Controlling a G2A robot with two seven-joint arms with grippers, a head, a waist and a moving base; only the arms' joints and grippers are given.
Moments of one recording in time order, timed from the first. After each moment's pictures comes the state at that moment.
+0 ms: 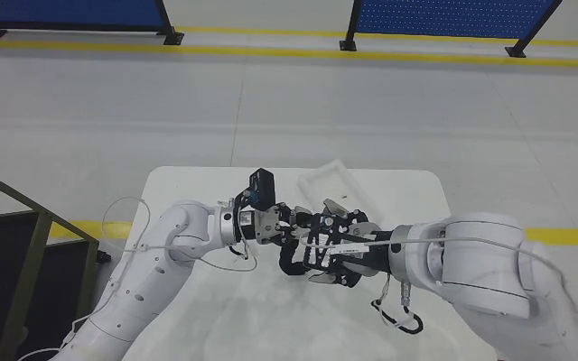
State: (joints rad) left arm 0.78 -1.18 -0.86 -1.43 0.75 -0.98 -0.21; right arm -0.89 -0.93 1.21 -2.35 -0.54 -0.40 1.42
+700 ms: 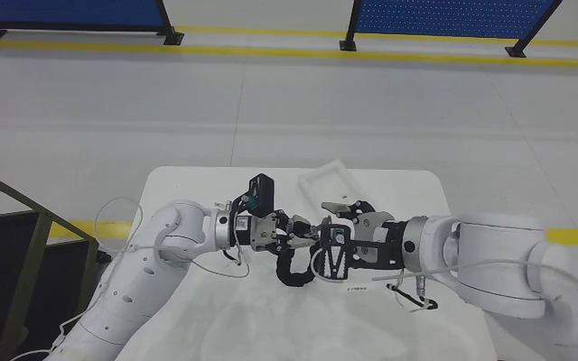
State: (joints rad) left arm 0.78 -1.14 -0.87 -1.49 0.62 -1.01 -0.35; right arm -0.84 -0.76 1.18 -2.35 -0.67 -0.61 1.21
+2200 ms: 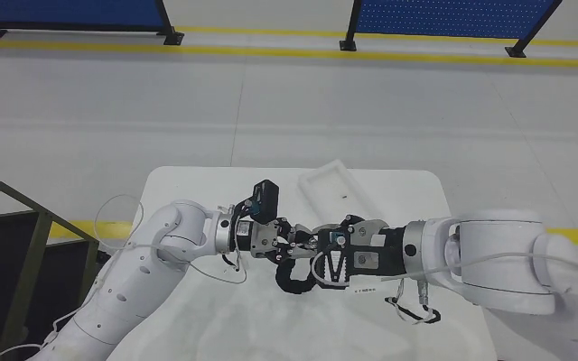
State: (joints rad) left arm 0.73 -1.10 -0.78 -1.51 0.53 -1.01 -0.38; right arm -0.78 -0.71 1.12 -2.35 -0.47 -0.51 1.19
